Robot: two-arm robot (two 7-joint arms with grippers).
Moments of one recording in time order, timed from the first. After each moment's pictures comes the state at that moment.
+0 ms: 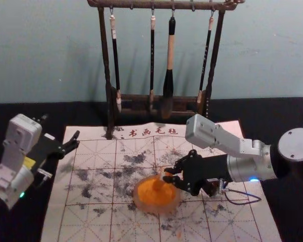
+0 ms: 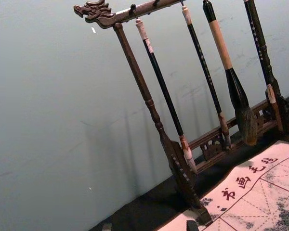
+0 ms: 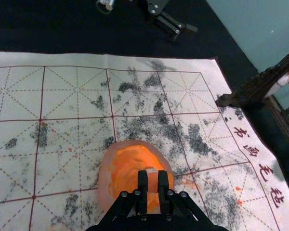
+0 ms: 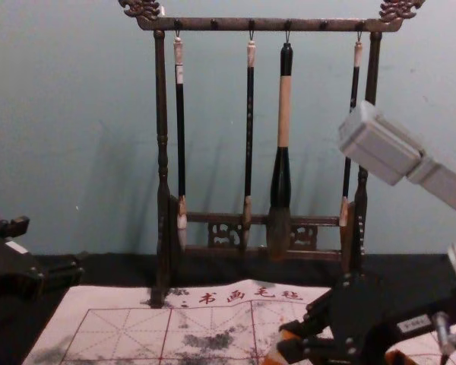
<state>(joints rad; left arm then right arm) -0.20 0.60 0.45 -1.41 -0.25 -0.12 0.03 0.60 0.57 -0.79 -1.39 0.19 0.19 0.81</state>
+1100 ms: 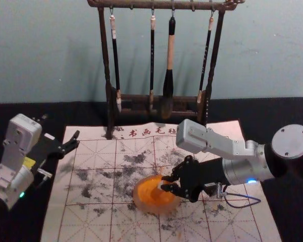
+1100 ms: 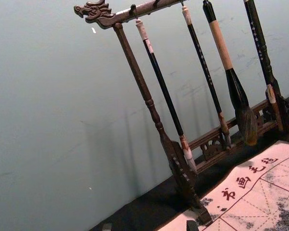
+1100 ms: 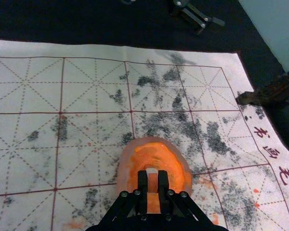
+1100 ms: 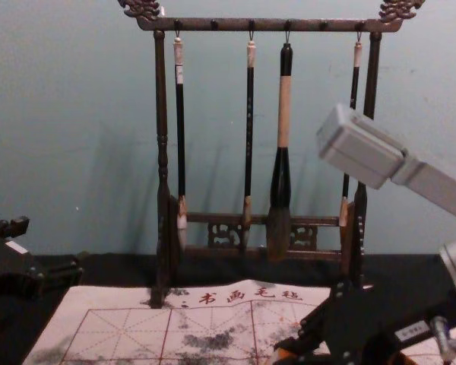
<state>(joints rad) -0.20 0.60 0.45 -1.41 -0.25 -0.12 0.03 0.63 0.58 -0.83 -1.45 0.17 0.27 0.85</state>
